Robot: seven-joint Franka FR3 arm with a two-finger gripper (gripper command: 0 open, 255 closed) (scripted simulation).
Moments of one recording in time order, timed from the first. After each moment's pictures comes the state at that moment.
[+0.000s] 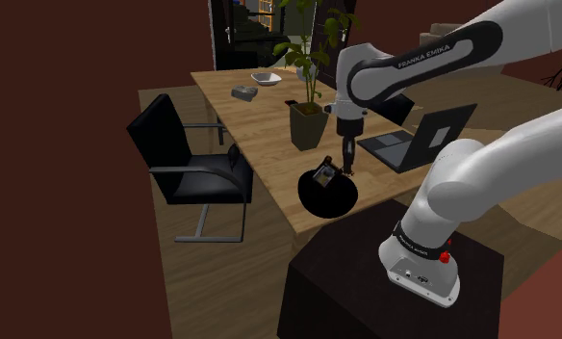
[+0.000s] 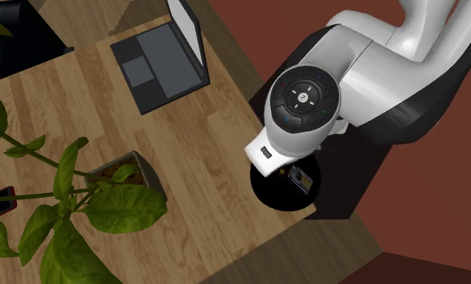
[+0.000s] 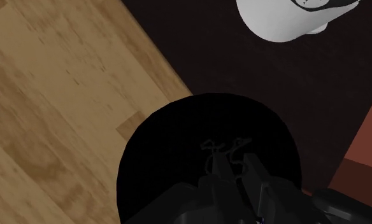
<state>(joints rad) 0.07 -0.65 -0.19 -2.83 -0.08 1.95 -0.54</state>
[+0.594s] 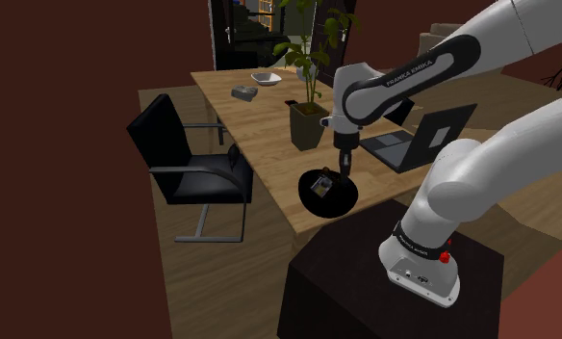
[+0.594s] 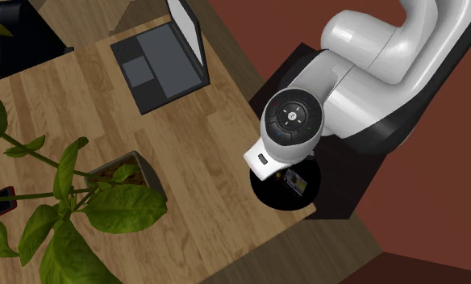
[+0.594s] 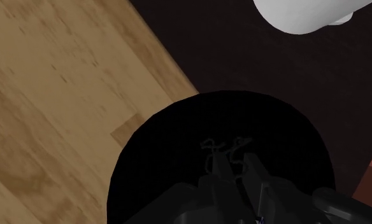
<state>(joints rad) 0.07 -0.56 -0.21 -2.90 -0.08 2.10 -0.55</state>
